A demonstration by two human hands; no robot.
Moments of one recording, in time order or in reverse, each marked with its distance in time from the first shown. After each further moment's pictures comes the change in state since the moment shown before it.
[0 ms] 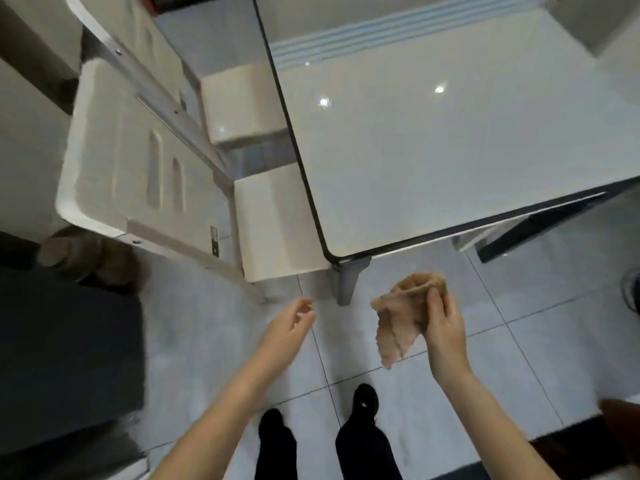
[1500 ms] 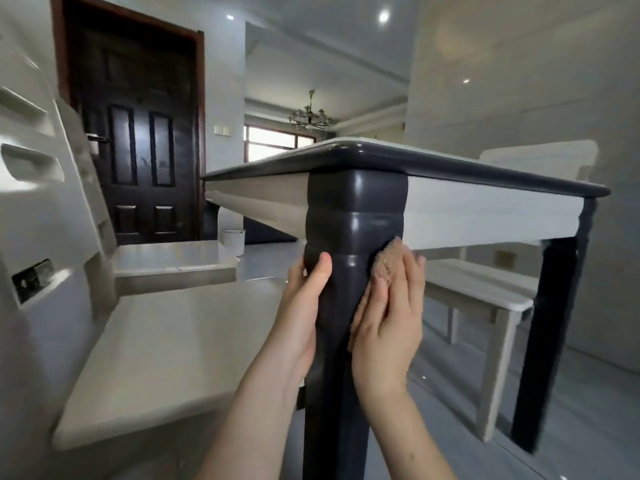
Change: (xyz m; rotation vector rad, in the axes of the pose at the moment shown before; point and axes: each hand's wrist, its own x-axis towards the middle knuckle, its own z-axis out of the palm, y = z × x) left_hand 0.301 -0.120 0.117 -0.934 -0.189 0.990; right_hand 0.226 0.251 0.186 -0.009 0.667 -1.429
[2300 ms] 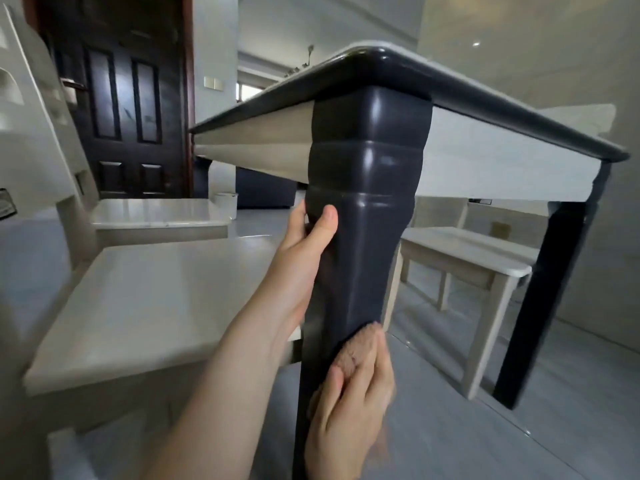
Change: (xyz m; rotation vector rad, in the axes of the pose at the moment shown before) left_hand -0.001 -0.015 -0.019 0.128 -0.140 0.091; right_hand -0.153 0.055 -0.004 -0.311 0.000 -0.035
